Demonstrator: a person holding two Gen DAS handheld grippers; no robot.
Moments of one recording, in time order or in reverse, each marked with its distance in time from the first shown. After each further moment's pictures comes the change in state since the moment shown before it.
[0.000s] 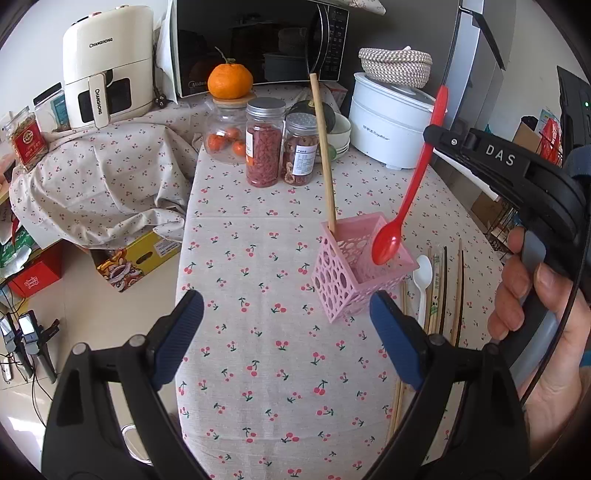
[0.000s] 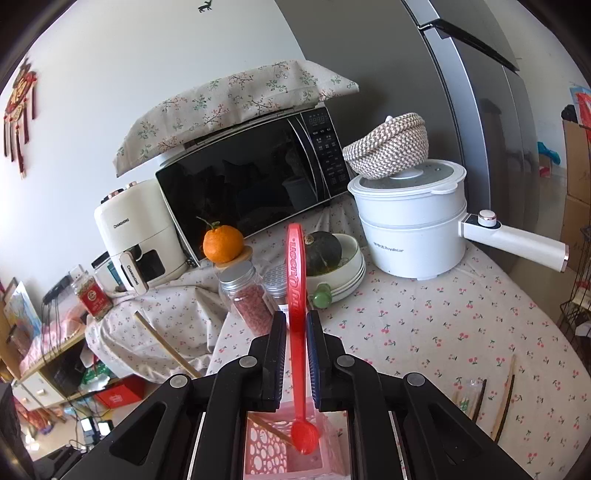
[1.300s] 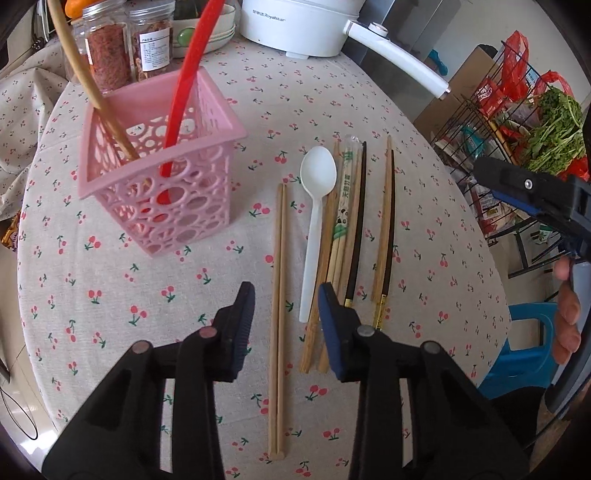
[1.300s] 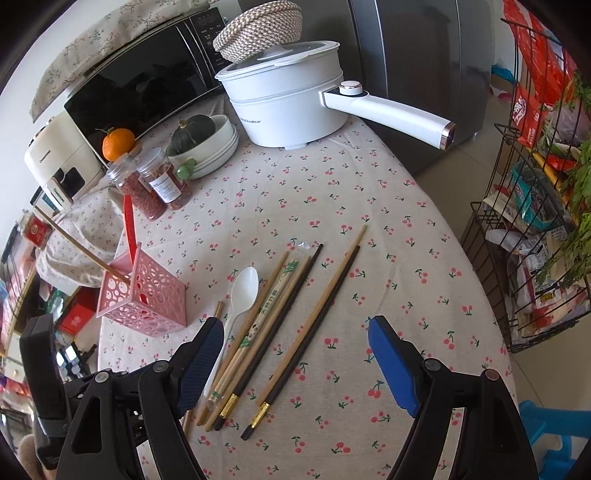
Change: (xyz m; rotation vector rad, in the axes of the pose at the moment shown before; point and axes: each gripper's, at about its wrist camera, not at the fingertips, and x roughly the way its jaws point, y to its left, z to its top) left arm 0.085 -0.112 -0.040 0.099 0.334 -0.247; right arm -0.059 -0.154 -0.035 0.050 0.475 -0.225
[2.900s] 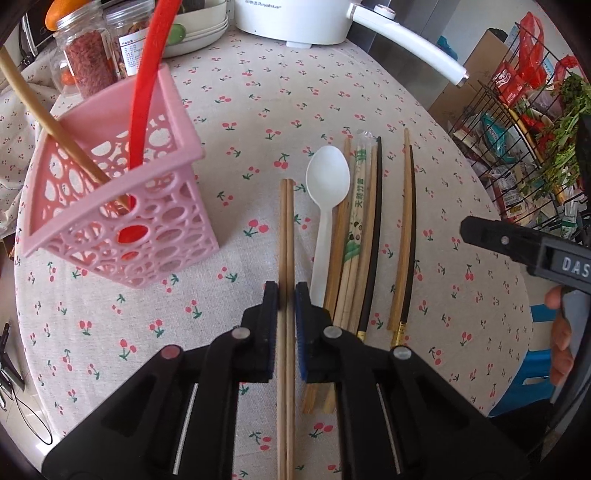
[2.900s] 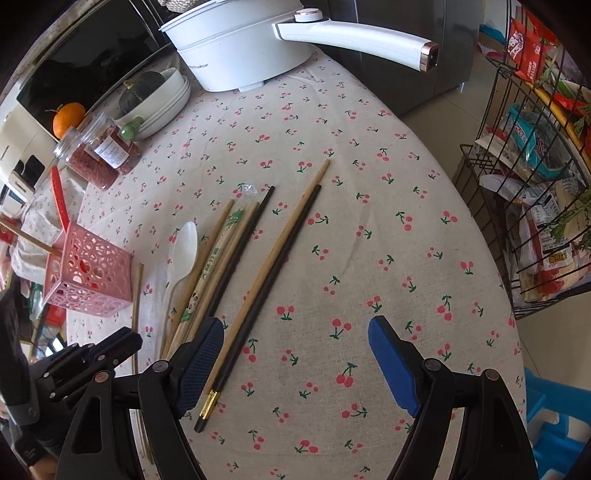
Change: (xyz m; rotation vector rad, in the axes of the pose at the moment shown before) left arm 0.020 -0.011 0.018 0.036 0.005 0.064; right arm 0.058 -0.033 -0.010 0.066 0.193 -0.068
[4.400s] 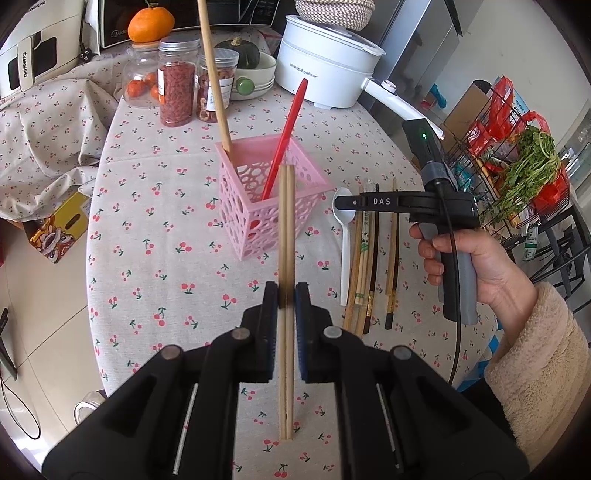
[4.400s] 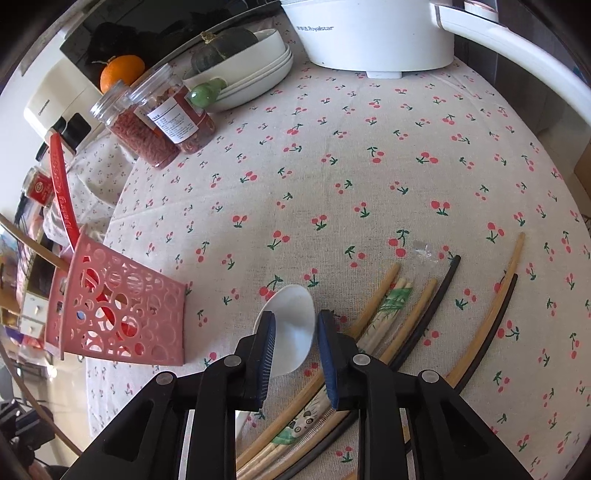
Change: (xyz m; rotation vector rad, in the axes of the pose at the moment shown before) left arm -0.097 0.071 -0.043 -0.071 -0.150 -0.073; right arm 0.082 0.099 0.054 -0.228 0.005 0.198
